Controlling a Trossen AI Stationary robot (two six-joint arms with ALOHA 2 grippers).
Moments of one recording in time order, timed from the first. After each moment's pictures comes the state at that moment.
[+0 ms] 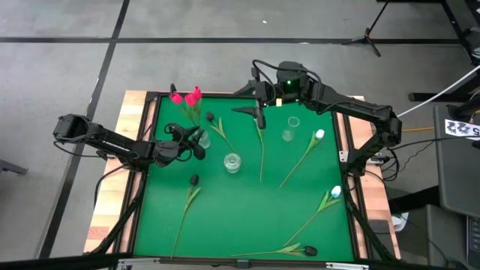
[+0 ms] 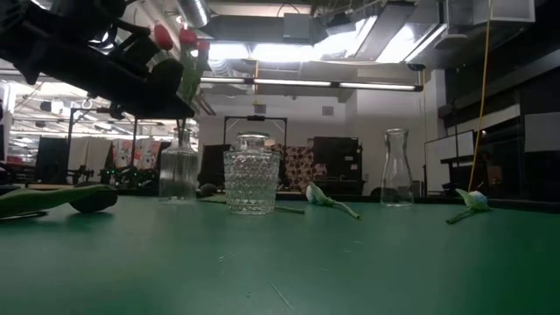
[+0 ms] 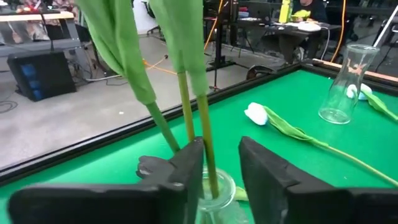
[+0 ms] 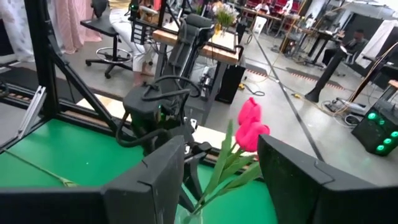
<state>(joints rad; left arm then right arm) -0.08 1.10 0.24 0.56 -0.96 -0.28 -0.29 1.61 1.67 -0.21 -0.41 -0.35</state>
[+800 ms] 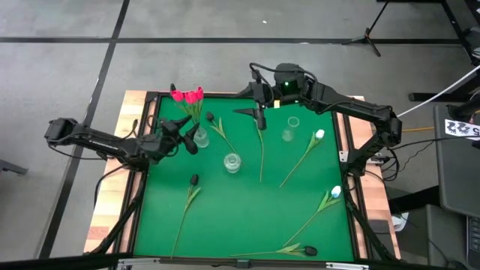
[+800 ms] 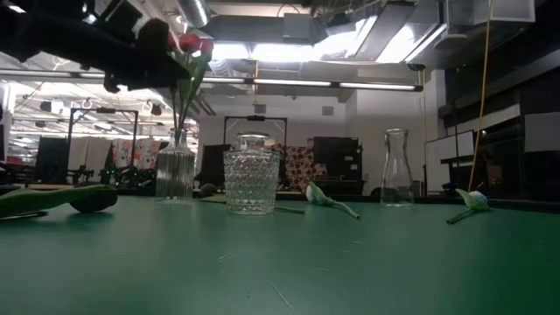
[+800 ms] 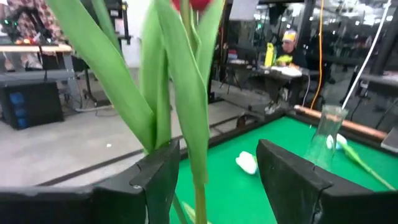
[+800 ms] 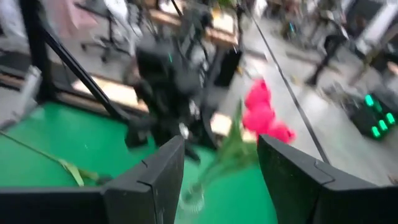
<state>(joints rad) -0.08 0.83 0.24 0.56 -0.97 -0.11 -0.29 1.61 1.67 -0.29 -0.36 -0.38</state>
